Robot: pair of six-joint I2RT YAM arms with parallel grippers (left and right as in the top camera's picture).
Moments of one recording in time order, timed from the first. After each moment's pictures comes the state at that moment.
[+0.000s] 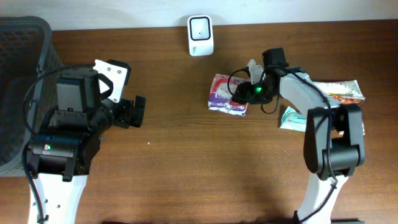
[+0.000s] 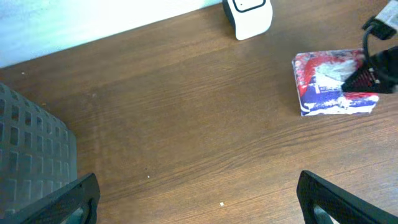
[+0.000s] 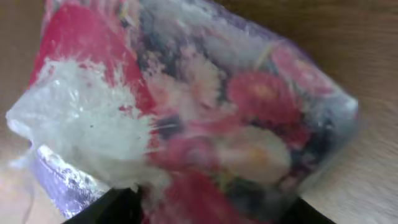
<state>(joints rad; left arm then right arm) -0.13 1.18 1.40 -0.96 0.03 0.16 0.11 2.10 1.44 -0.61 -0.50 0.04</state>
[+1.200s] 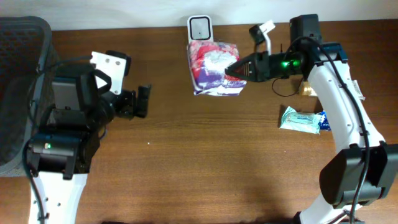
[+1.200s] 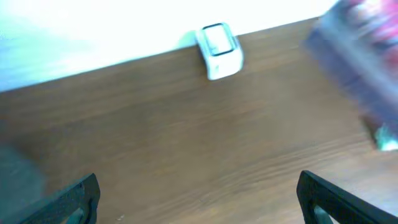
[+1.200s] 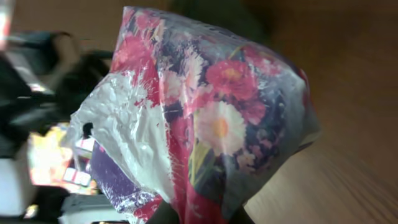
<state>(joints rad) -0.13 1.18 1.40 -0.84 0.14 0.10 0.08 1.83 1.69 -0.95 -1.30 -0.05</state>
